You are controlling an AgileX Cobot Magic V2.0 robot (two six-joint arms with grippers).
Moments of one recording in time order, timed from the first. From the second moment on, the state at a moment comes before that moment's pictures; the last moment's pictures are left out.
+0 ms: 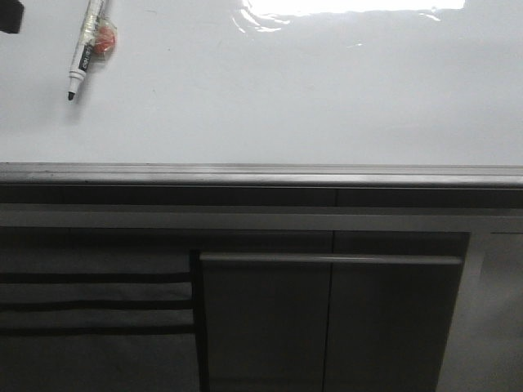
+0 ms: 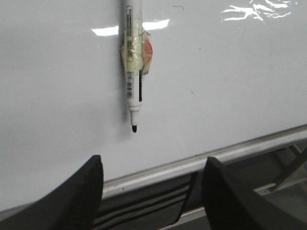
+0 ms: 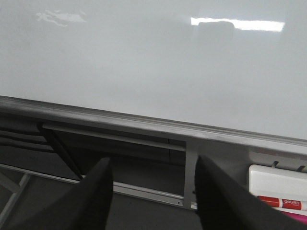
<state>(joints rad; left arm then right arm) -0.29 1.06 -0.76 -0.33 0.28 0.33 0.08 0.63 -0.64 0.24 0.57 -0.19</state>
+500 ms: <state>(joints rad) -0.29 1.46 -1.03 -0.29 0.23 0.33 0.08 0.63 -0.64 0.25 0.57 -0.19</state>
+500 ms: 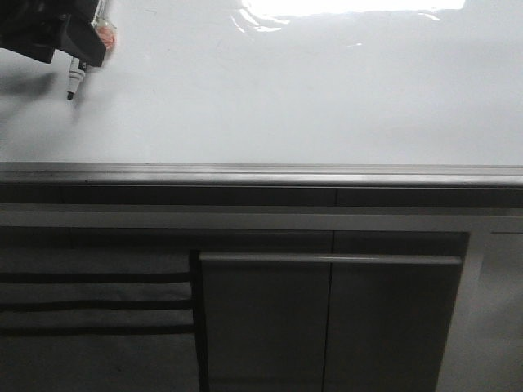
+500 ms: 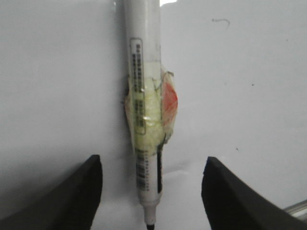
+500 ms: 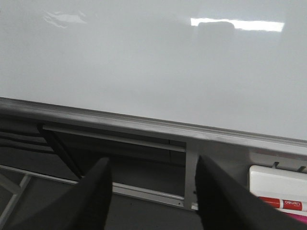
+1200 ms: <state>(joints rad) -0.29 1.51 -1.07 -0.23 0.23 0.33 0.08 0.63 -0.64 0.25 0.57 -0.19</state>
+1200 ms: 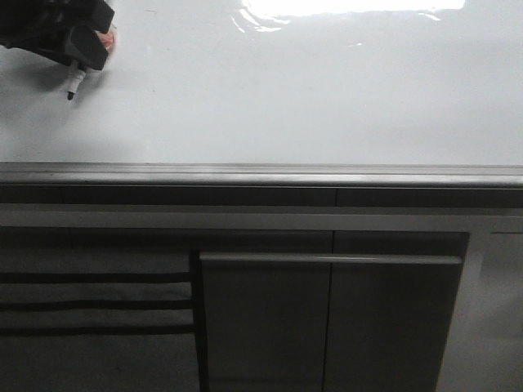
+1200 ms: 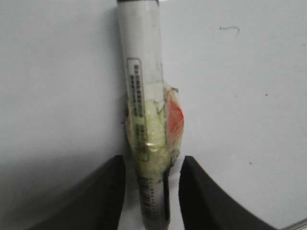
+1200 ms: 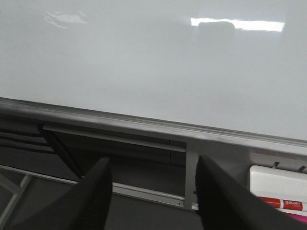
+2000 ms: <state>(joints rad) -0.29 1.45 -1.07 -0.17 0.28 0.33 0.08 0.63 -0.64 0.25 0.53 -0.19</state>
